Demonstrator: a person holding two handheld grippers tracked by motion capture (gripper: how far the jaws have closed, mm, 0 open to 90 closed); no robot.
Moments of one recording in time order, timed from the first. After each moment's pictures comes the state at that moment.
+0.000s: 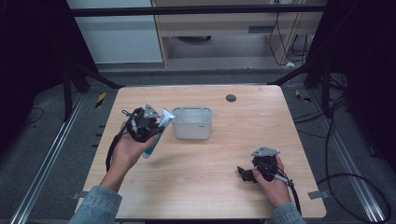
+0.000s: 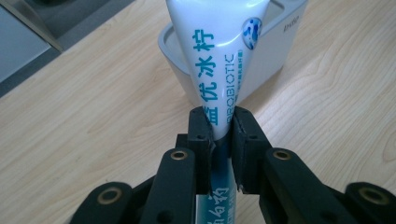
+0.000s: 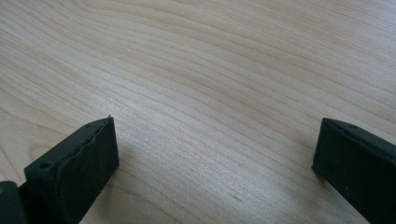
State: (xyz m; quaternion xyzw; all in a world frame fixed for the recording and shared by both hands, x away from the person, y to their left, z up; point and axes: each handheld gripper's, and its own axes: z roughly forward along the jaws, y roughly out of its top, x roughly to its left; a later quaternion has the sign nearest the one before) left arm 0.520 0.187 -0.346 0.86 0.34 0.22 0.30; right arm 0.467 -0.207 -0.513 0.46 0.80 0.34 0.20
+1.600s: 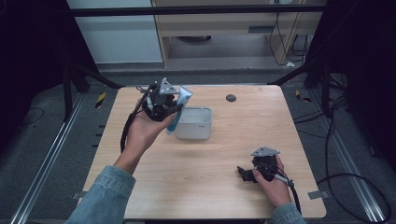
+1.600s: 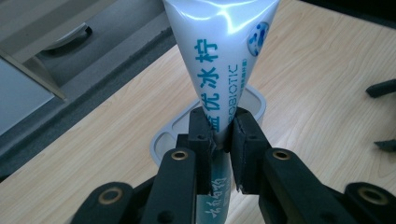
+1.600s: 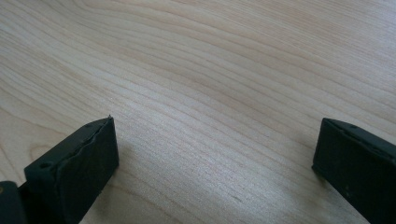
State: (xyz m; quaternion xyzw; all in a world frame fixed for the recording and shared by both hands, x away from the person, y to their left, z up) left arm 0.531 0.133 -0.278 0.85 0.30 0.24 0.36; right arm 0.467 -0.207 -0.513 0.46 0.80 0.34 0.20
